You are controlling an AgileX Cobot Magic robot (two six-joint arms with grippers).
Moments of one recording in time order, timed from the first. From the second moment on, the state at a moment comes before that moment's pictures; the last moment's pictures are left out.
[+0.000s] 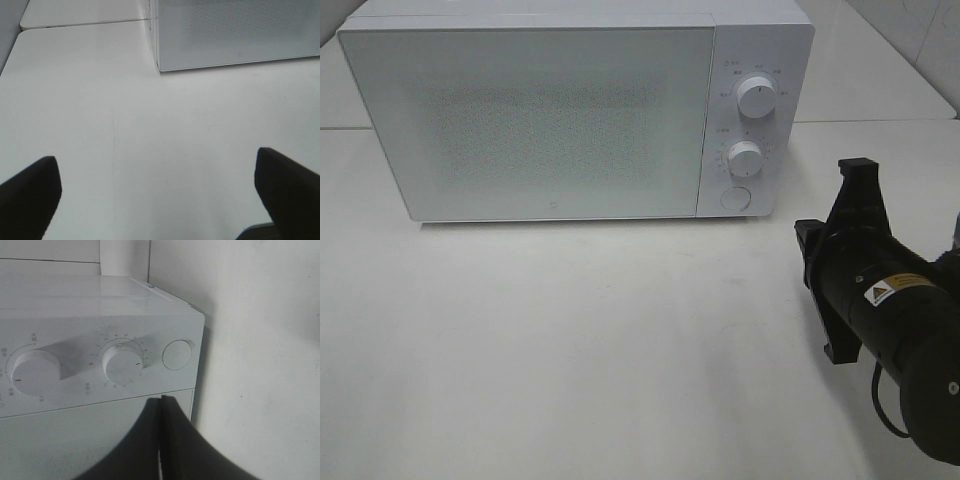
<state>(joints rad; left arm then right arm) -0.07 -0.01 -0.52 -0.06 1.08 0.07 0.81 1.69 -0.32 0.89 -1.13 1.25</state>
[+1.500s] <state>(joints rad) -0.07 -0.01 -0.52 -0.06 1.08 0.07 0.65 2.04 -0.68 0.75 -1.02 1.30</state>
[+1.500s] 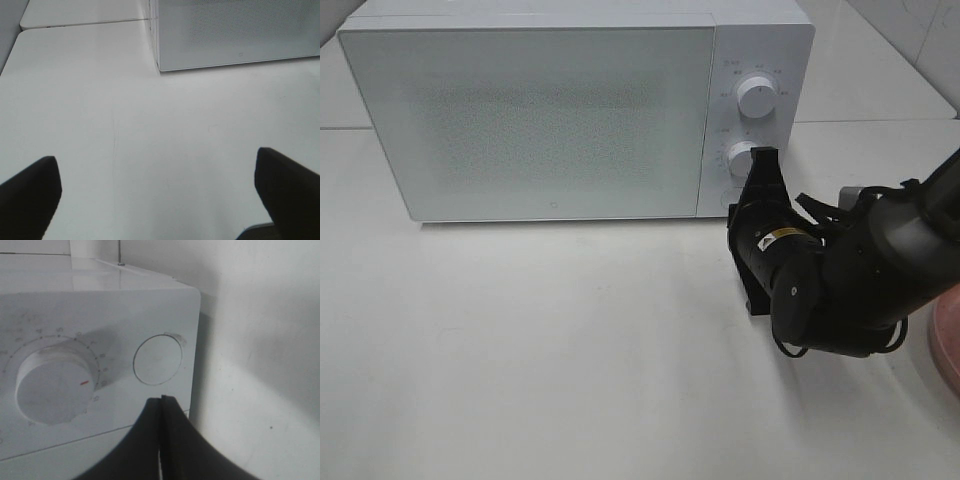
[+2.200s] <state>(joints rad) -0.07 -0.01 -0.52 -0.06 1.08 0.07 0.58 2.08 -0.76 0.68 -1.02 1.30</state>
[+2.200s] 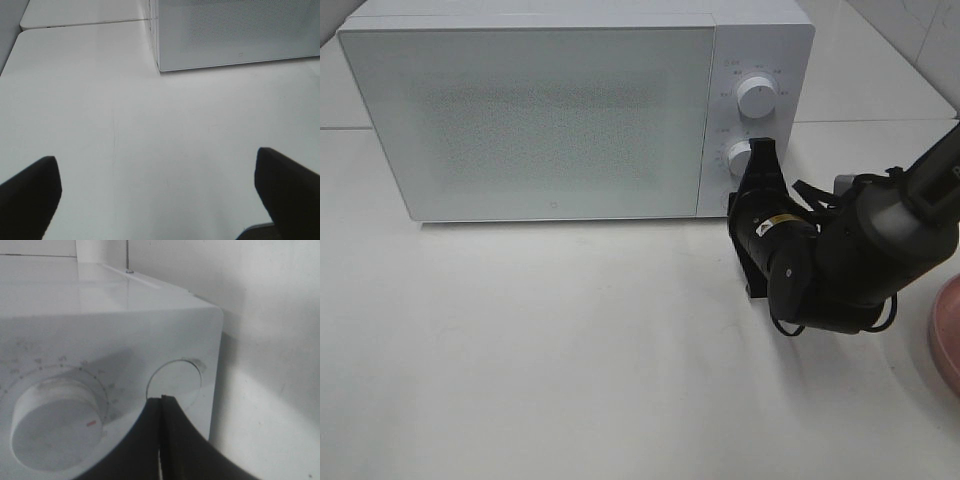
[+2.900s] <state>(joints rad) -0.07 -0.01 -0.52 -0.06 1.08 0.07 0.56 2.14 -0.82 0.68 -0.99 1.28</state>
